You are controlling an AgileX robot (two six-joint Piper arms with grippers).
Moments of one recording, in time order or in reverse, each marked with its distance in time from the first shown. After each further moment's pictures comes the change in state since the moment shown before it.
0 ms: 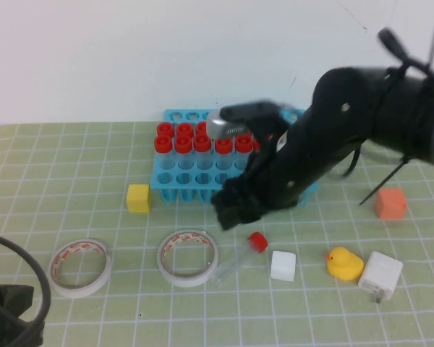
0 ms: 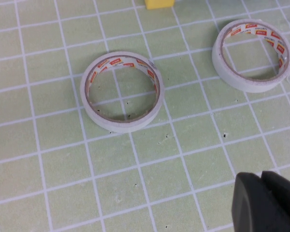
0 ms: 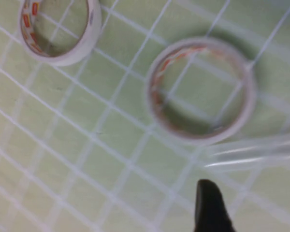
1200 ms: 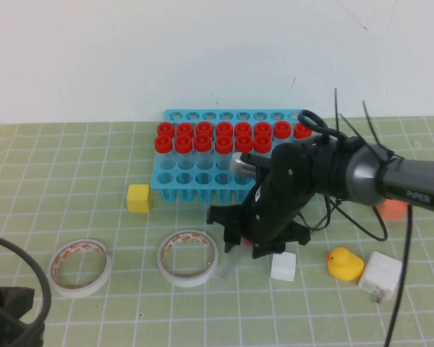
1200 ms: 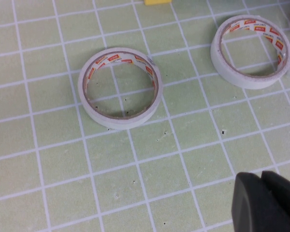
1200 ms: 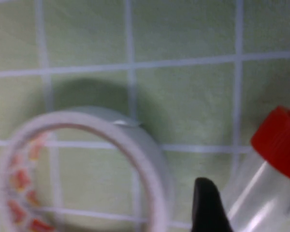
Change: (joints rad) right arm 0.002 0.280 -0.033 -0.133 -0.160 0.683; left arm 0.000 0.000 0.000 -0.004 0.012 0.002
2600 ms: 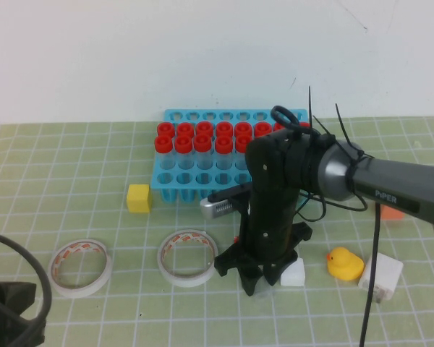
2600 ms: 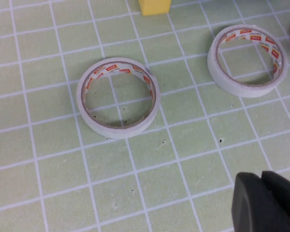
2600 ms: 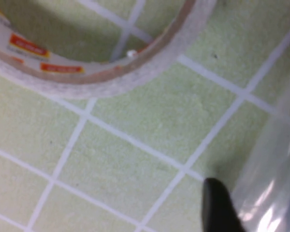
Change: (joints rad) right arm 0.034 0.095 -0.175 -0.070 0.453 -0.481; left arm 0.000 0.000 0.000 -0.021 -0.020 0.021
